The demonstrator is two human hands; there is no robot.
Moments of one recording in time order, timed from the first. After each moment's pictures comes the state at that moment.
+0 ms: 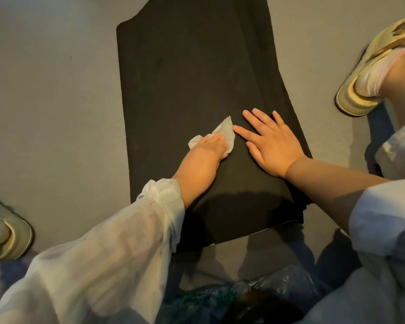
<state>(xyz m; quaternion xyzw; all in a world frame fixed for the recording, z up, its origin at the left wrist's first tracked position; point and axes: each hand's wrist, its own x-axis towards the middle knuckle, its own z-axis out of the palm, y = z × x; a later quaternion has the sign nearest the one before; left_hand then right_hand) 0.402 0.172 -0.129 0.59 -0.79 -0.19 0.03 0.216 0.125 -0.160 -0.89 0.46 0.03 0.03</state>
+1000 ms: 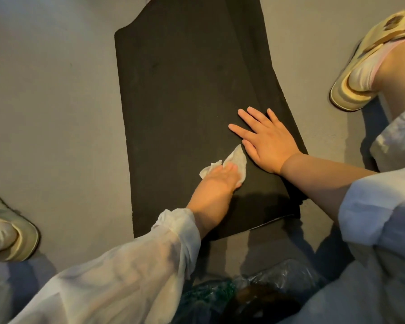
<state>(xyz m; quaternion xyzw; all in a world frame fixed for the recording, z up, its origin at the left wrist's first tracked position) 0.359 0.204 -0.104 0.59 -0.74 -0.30 -0.15 0.216 0.125 -0.160 -0.89 0.46 0.03 0.02</state>
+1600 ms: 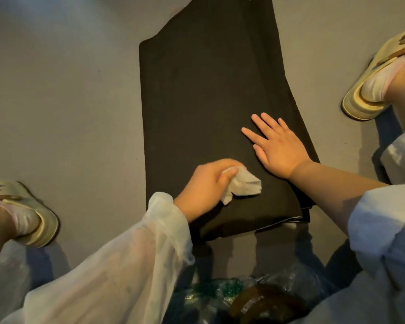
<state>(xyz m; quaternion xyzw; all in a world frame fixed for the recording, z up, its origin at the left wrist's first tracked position) 0.402 0.236 -0.081 0.59 -0.66 -0.41 0.23 0.216 0.132 -0.160 -0.88 0.48 0.03 0.03</state>
